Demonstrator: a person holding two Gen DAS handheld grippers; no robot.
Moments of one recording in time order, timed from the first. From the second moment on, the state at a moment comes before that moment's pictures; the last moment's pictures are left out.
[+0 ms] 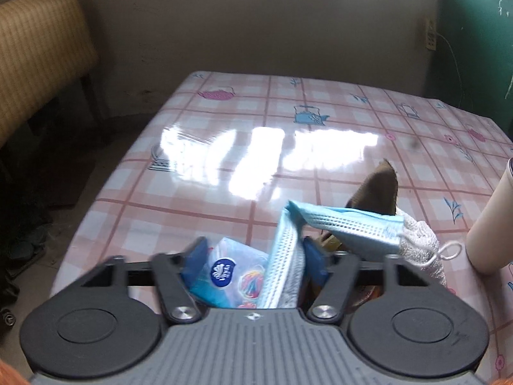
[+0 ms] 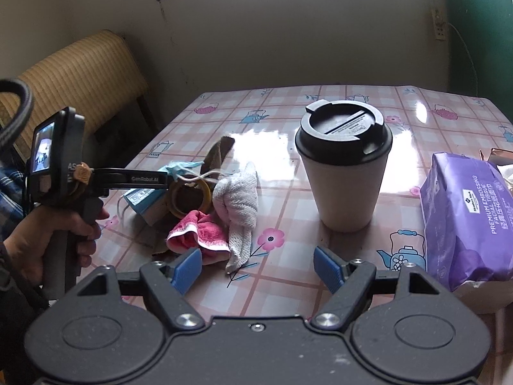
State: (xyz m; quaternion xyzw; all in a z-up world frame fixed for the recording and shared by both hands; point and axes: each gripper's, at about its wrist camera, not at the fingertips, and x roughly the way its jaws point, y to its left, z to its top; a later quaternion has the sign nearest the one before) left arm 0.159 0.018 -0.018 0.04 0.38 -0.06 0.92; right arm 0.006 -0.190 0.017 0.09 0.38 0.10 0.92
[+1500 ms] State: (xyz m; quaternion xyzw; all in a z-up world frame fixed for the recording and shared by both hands) left arm 0.052 0.043 0.036 -0.01 0.33 -0.04 0.94; right arm 0.047 -0.122 0.049 0.01 0.34 0.16 0.93
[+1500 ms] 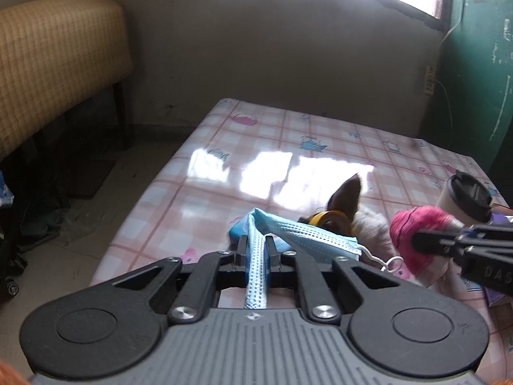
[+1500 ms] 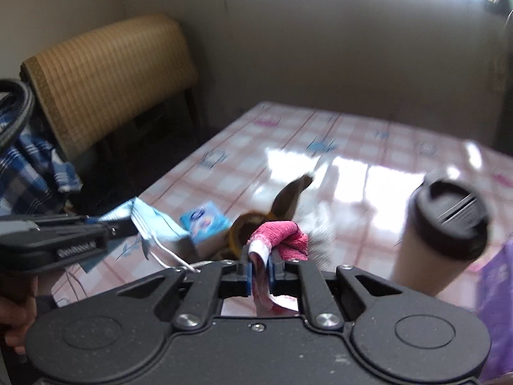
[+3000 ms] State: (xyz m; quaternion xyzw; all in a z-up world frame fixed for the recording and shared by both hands) left arm 0.069 -0.021 0.063 0.00 0.32 -0.09 0.94; right arm 0.028 -0.181 0.099 0.05 0.29 0.08 0.95
